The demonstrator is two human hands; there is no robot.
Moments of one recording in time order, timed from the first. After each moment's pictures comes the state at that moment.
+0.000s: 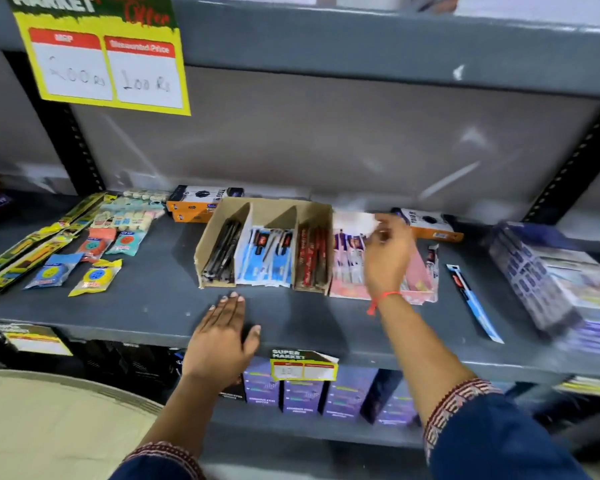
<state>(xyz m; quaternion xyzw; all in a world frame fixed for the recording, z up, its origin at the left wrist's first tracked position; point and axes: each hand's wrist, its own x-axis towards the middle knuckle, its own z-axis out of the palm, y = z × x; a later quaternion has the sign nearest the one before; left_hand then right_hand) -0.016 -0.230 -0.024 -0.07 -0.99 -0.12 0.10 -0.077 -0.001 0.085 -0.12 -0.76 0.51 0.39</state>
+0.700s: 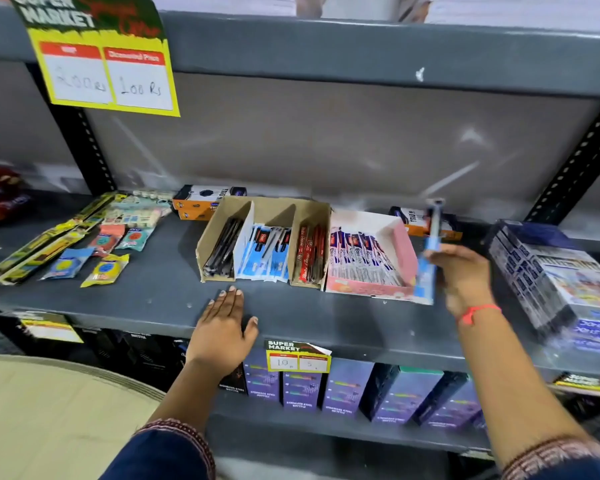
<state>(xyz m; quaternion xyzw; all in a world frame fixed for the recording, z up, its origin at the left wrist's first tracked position) -0.011 -0.221 -0.016 -0.03 -0.99 -0.10 0.06 -0.039 0.109 0.090 -0.25 -0.65 0.70 0.16</state>
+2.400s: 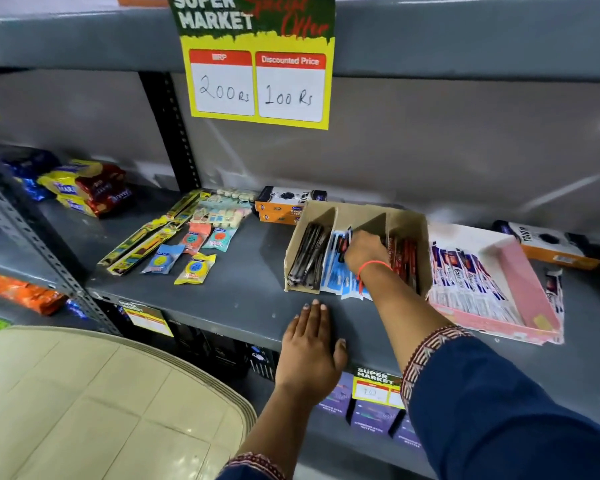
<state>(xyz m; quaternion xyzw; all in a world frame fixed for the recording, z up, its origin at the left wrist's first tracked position) -0.010 -0.221 -0.018 -0.02 -0.99 -0.14 0.06 -0.142 -0.135 0.081 -0.05 -0.96 0.28 -0.03</state>
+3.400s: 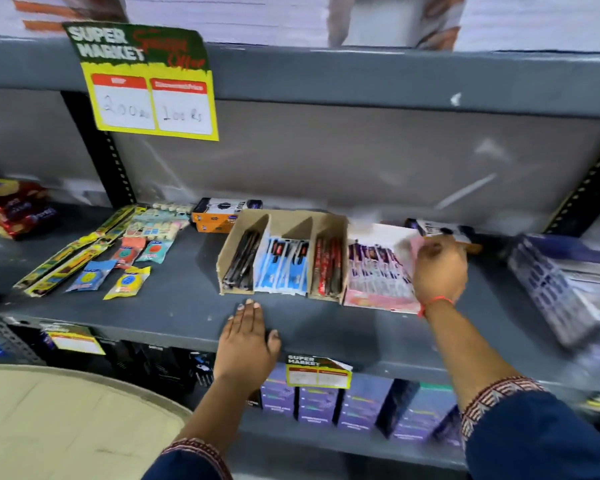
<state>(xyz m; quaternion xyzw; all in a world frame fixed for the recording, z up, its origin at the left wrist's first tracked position) -0.011 -0.211 -0.016 -0.02 -0.99 -0.12 0.06 -0.081 0.058 0.078 -0.23 -0.83 0.37 0.35</state>
